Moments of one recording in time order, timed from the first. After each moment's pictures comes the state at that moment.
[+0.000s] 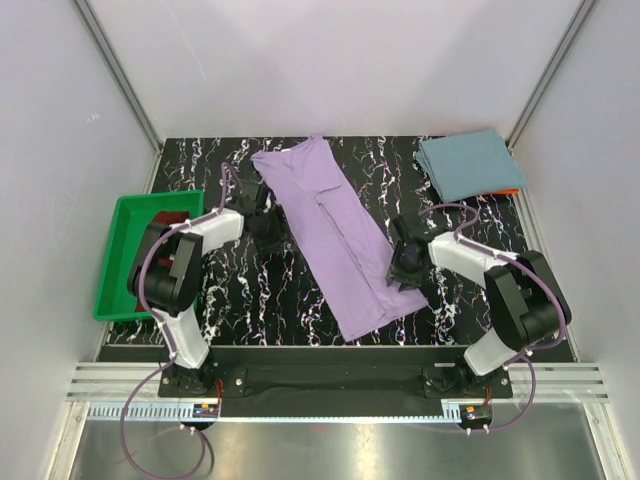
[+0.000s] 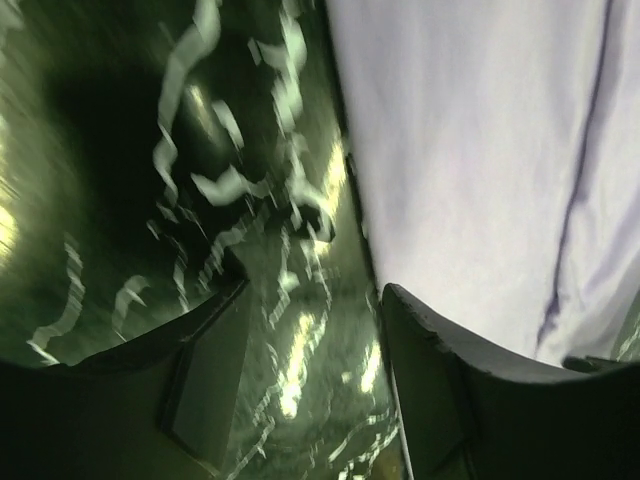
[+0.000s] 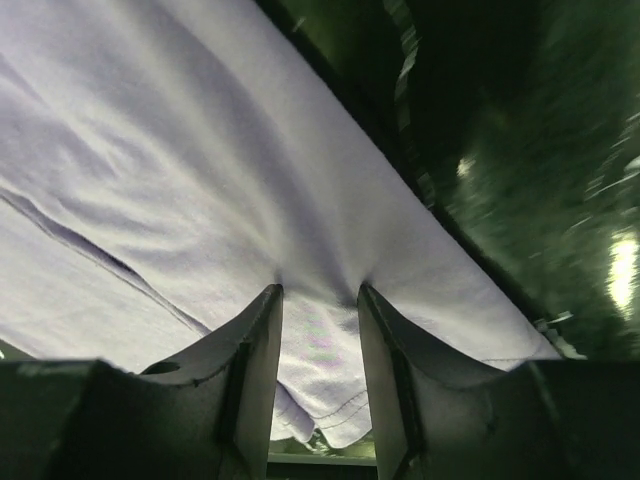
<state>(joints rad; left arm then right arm) -0.30 1.83 1.12 -0.36 0.22 -0.66 0.42 1.59 0.88 -0.58 0.00 0.75</state>
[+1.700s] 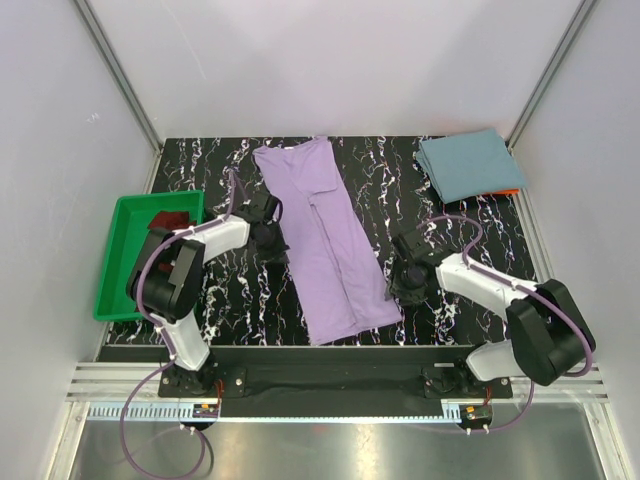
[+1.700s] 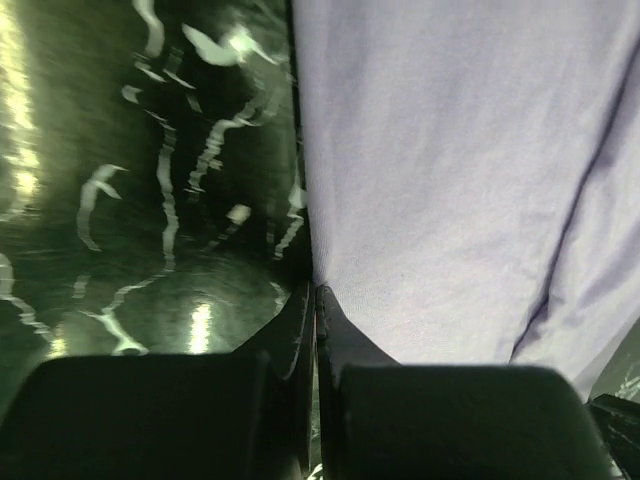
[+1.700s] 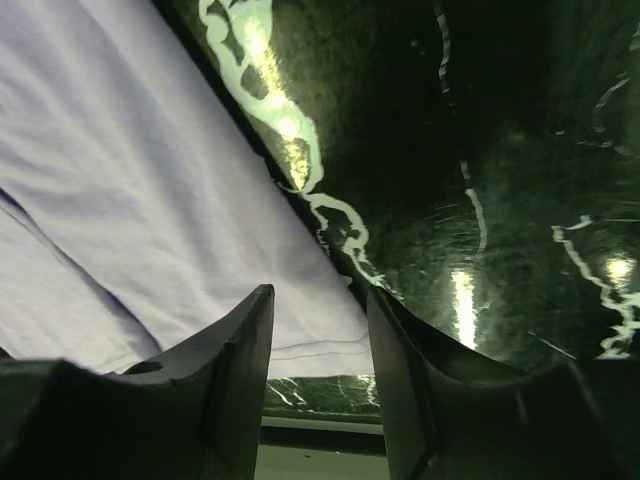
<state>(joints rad) -0.39 1.76 1.03 -0.41 0.13 -0.75 0.53 1.39 0.75 -0.60 0.01 0.78</state>
